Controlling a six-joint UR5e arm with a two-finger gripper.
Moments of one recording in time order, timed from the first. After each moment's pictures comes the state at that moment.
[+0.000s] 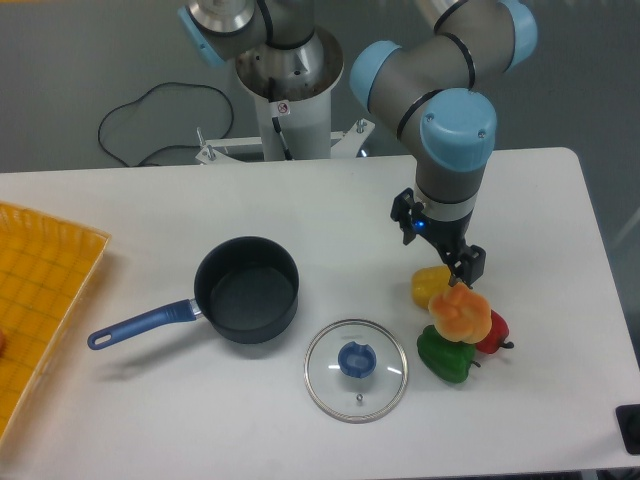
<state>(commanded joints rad) 2.64 -1.89 -1.56 -1.20 1.58 1.45</state>
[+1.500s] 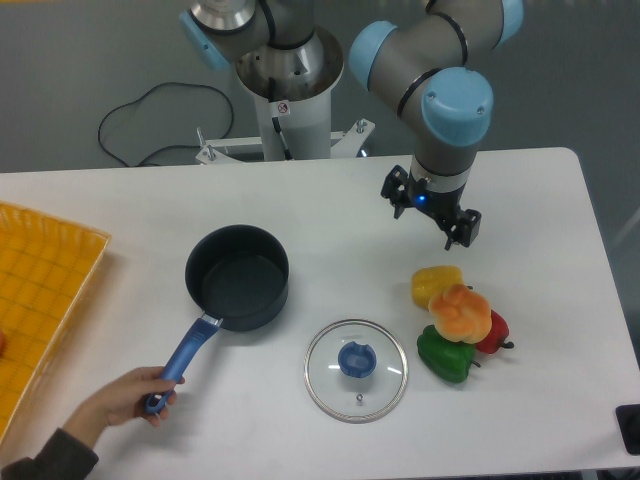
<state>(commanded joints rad) 2.70 -1.84 -1.64 -1.20 1.58 1.23</state>
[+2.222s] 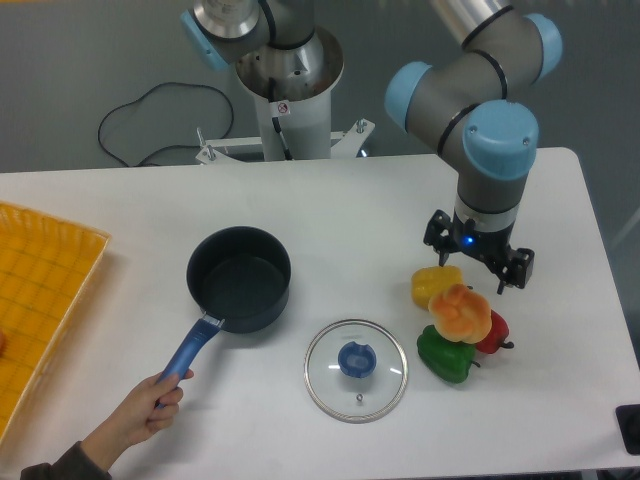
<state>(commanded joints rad) 2.70 -2.00 -1.50 -1.06 1.58 1.27</state>
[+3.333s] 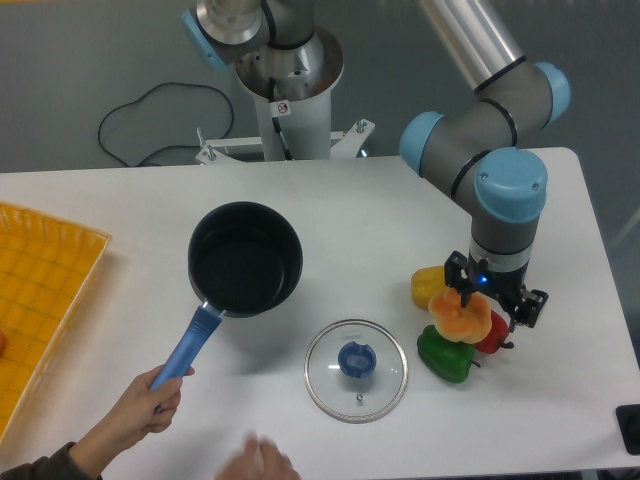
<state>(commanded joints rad) 2.69 -2.10 -1.50 -0.92 1.58 1.28</state>
